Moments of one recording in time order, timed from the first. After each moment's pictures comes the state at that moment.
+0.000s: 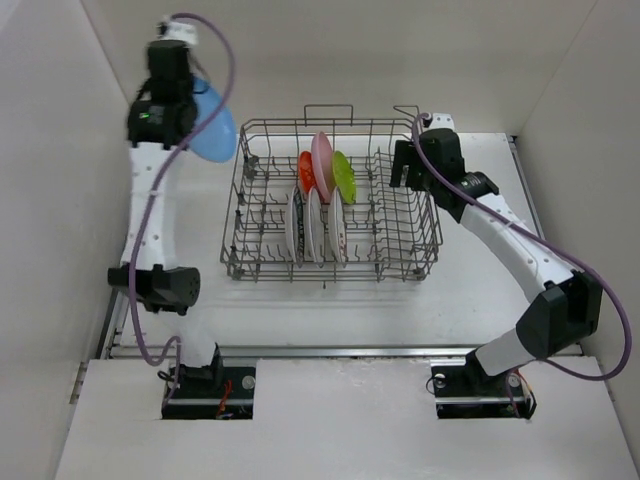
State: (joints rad) left arm -0.18 1.82 2.36 -0.93 -0.52 0.19; right arm 0.41 1.50 1.41 -0.44 0.29 0.31
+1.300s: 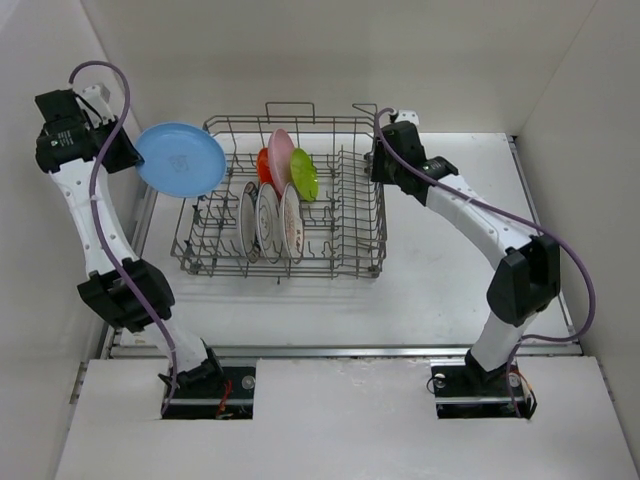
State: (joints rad) left arm 0.45 1.73 2.04 -1.07 0.37 -0.01; right arm 0.50 1.75 1.61 -0.48 0.37 0.36
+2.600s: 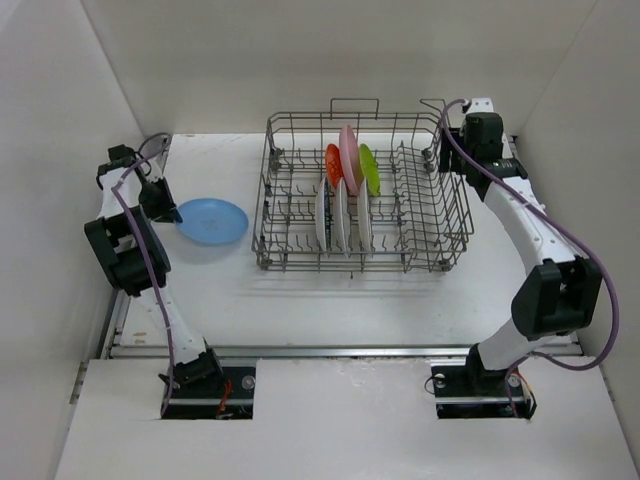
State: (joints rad) left arm 0.41 2.04 1.70 -0.94 0.31 0.03; right arm 0.12 1.60 1.47 -0.41 0.29 0.00
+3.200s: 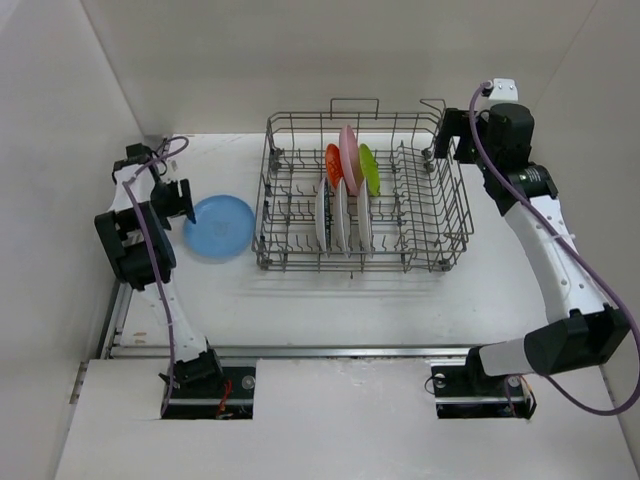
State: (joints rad) left arm 0.34 2.10 1.72 -0.94 0.18 0.10; right arm 0.16 1.39 1.52 -0.44 0.15 0.13
